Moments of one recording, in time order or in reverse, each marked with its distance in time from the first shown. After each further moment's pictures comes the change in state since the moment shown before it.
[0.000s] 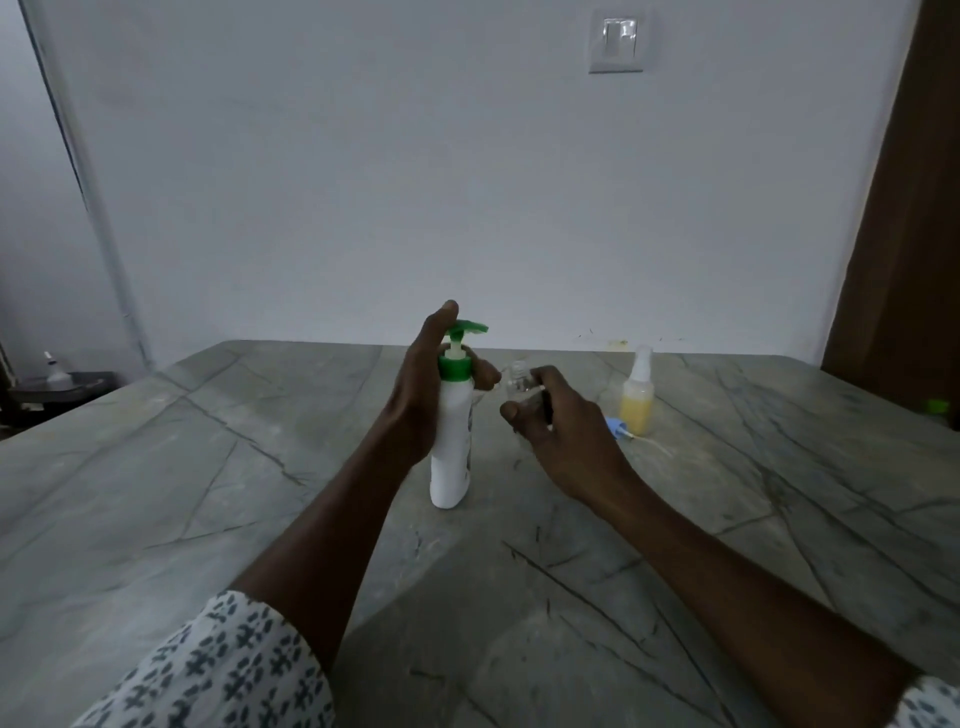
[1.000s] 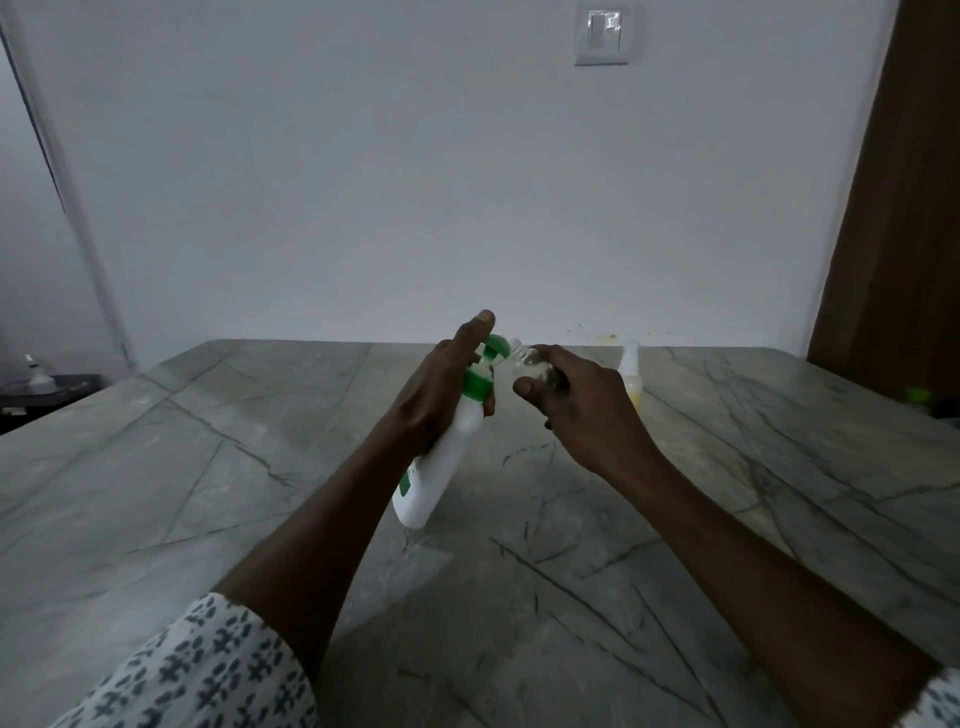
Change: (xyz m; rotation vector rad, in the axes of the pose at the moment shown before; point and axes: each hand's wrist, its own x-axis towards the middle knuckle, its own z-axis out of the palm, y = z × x) left_hand -0.004 -0.002 0.012 0.305 -0.212 -0.012; right_hand 0.005 -0.006 -0.030 -0.092 0.094 -0.087
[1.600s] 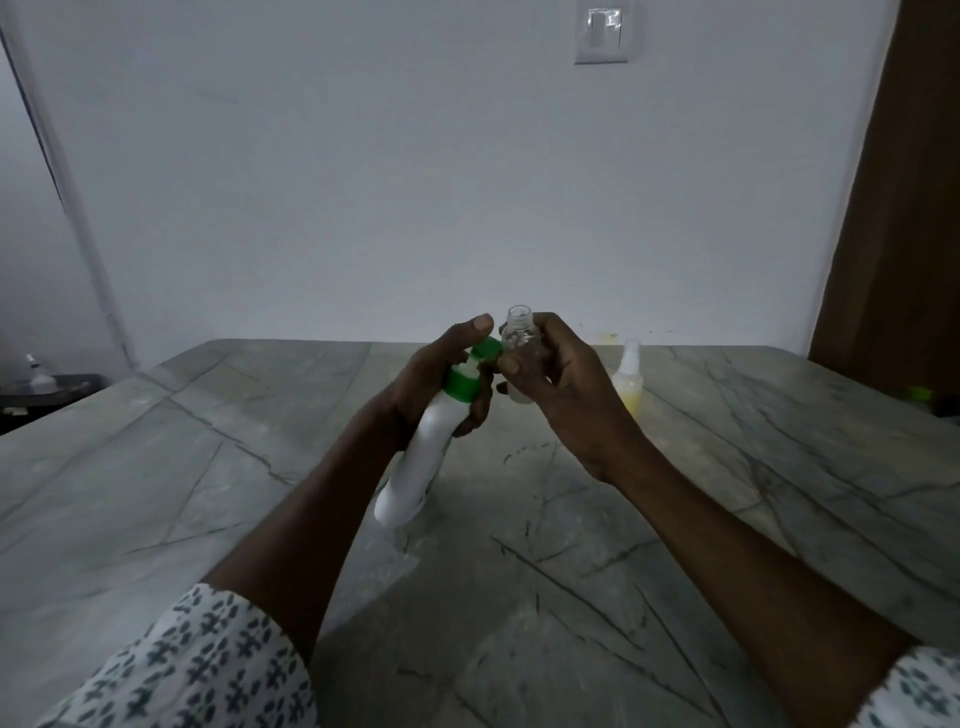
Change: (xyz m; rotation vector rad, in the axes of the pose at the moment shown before) left_hand 0.015 -0.007 -0.018 -0.244 -0.422 0.035; right_hand 0.007 -0.005 0.009 0.575 -0.127 -0.071
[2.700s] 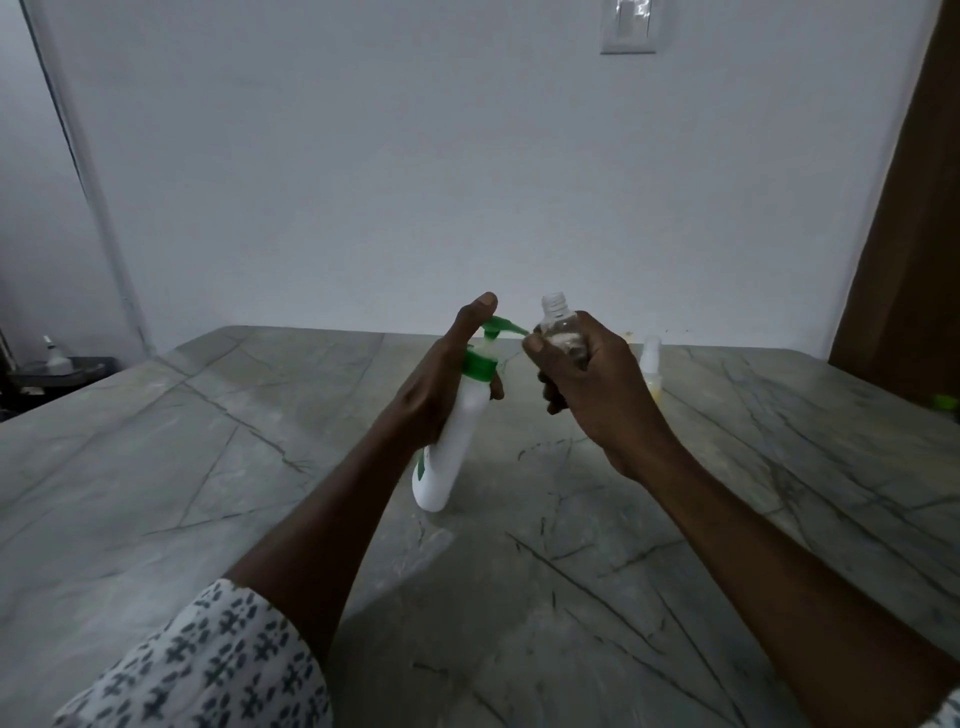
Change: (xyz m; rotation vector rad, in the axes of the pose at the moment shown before) left_hand -0.011 0.004 0.015 0.164 0.476 -0.074; right_hand 0.006 0.000 0.001 -0.101 0.159 0.130
